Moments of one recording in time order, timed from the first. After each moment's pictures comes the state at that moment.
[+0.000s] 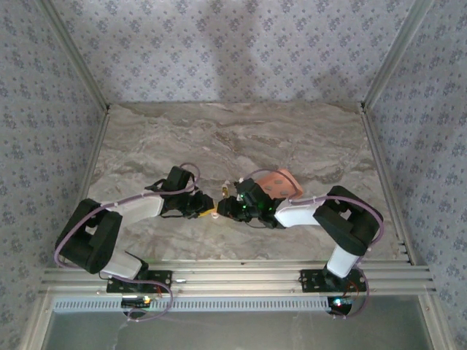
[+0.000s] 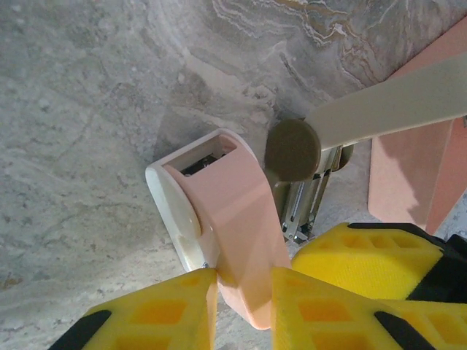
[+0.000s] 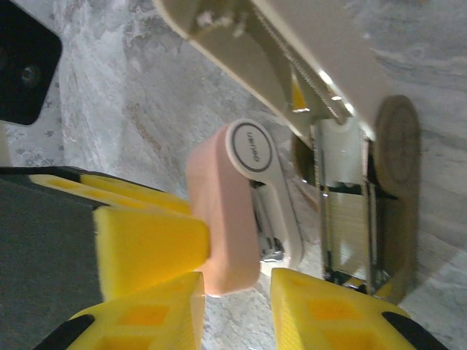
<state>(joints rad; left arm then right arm) -0.51 1.46 0.64 -0.22 0.52 -0.85 0.90 1.69 0.70 0.34 -0.28 1.08</state>
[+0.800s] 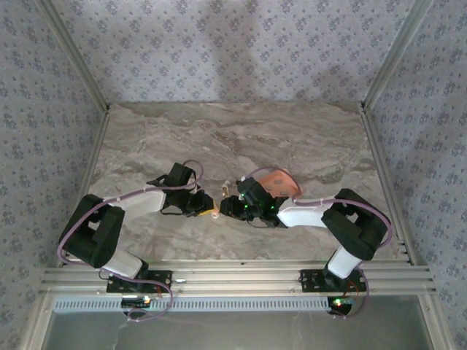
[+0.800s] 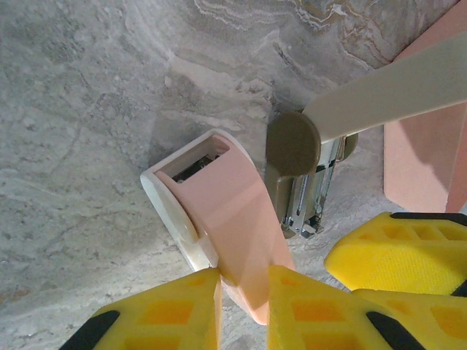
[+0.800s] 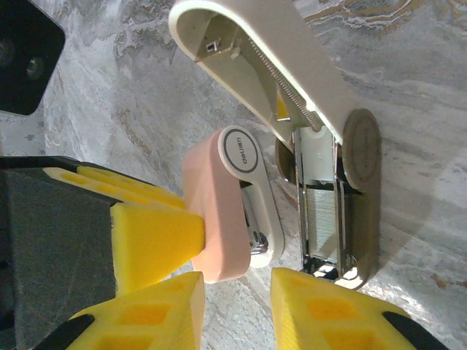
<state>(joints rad) -0.50 1.51 0.70 -0.32 0.53 -0.73 0.90 1.63 0.71 0.23 -0.22 1.03</state>
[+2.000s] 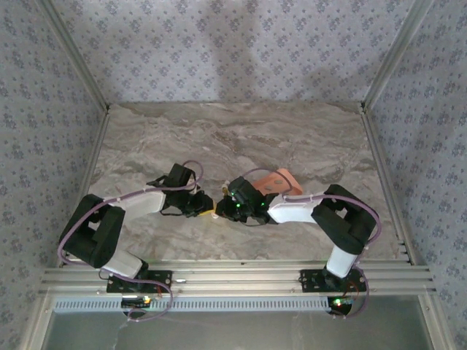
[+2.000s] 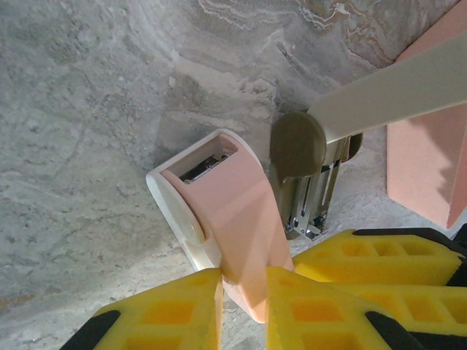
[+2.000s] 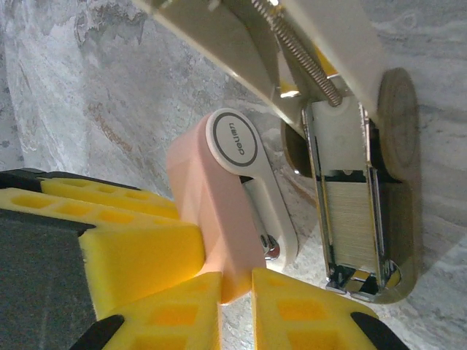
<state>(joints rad) -0.50 1.51 0.68 -0.30 0.53 -0.72 0.93 1.72 0.82 0.12 -0.23 1.13</state>
